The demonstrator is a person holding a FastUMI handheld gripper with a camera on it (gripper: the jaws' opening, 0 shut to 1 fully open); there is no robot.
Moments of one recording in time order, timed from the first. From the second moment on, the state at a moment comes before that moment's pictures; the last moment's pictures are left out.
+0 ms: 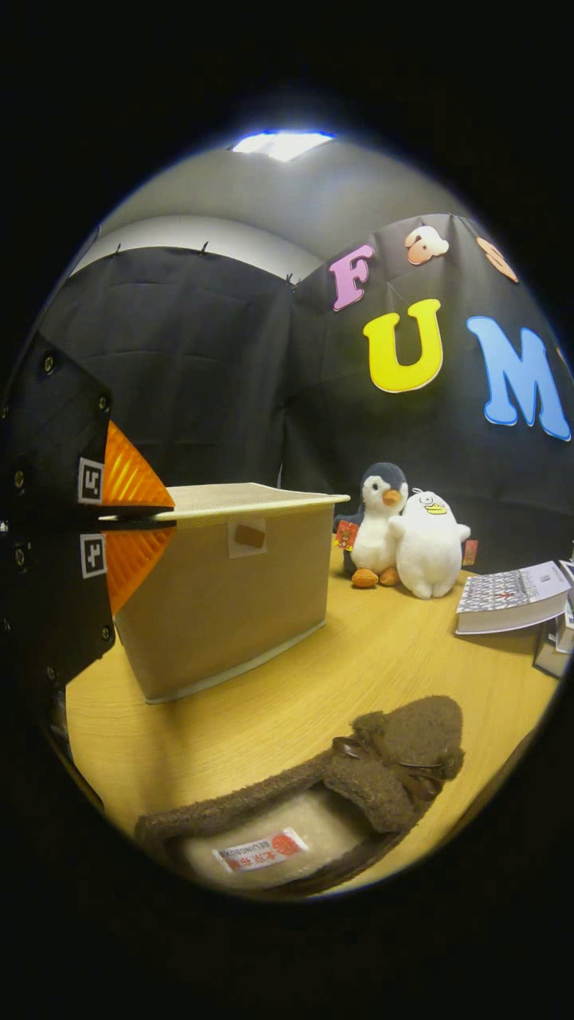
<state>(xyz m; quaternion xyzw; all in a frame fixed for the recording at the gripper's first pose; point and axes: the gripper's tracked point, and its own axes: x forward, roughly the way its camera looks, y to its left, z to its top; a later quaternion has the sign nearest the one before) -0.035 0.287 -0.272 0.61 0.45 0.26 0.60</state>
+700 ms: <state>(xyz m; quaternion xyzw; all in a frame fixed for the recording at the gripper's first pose) -0.006 0.319 -0.139 0.52 0.41 0.32 0.67</state>
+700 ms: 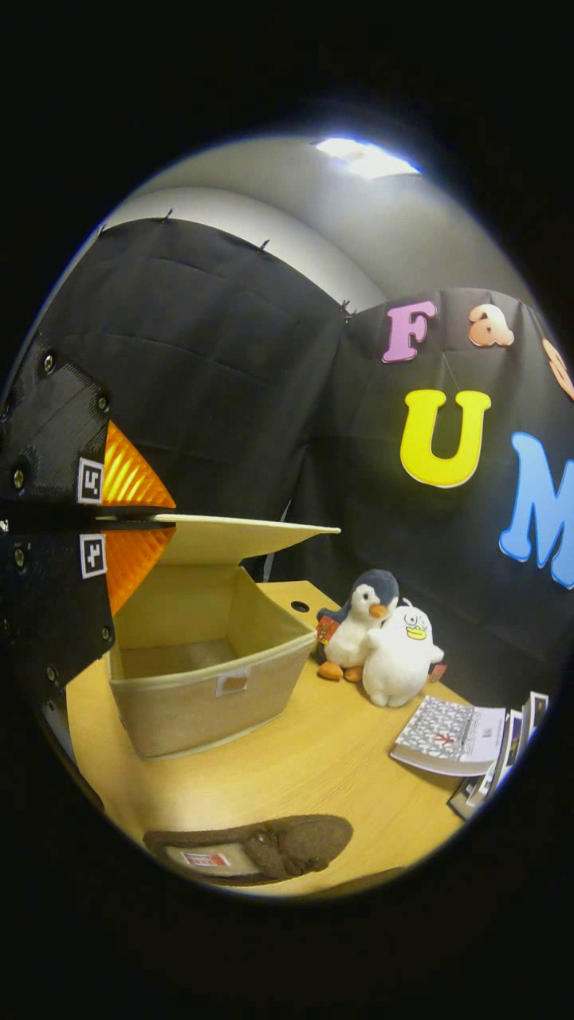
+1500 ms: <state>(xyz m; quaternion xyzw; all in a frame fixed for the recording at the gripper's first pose) -0.029 0.457 -0.067 0.36 0.35 0.36 0.78</state>
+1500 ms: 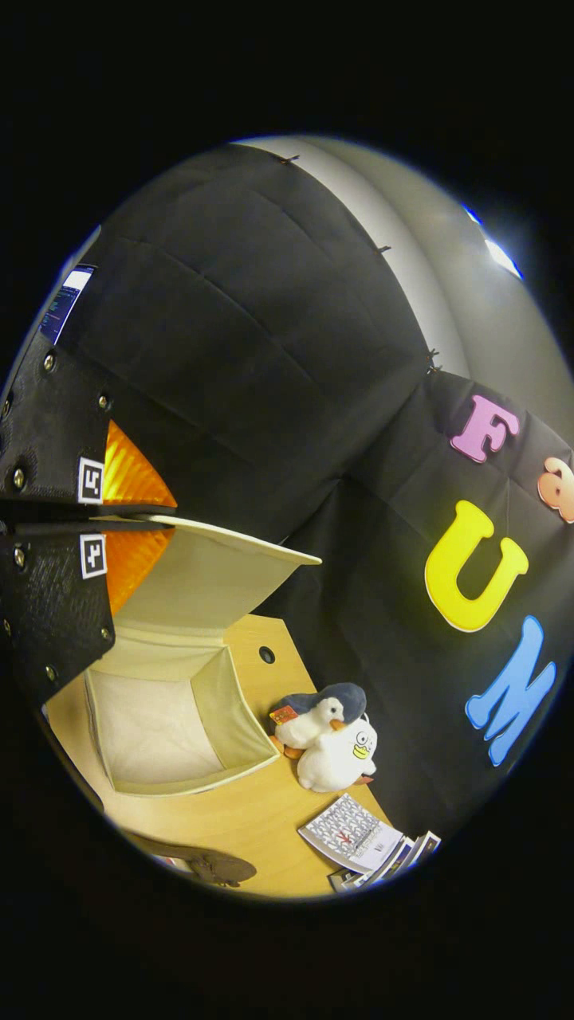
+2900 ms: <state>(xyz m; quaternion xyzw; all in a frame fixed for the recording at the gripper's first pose) 0.027 0.309 -0.082 0.14 0.21 0.33 0.91</state>
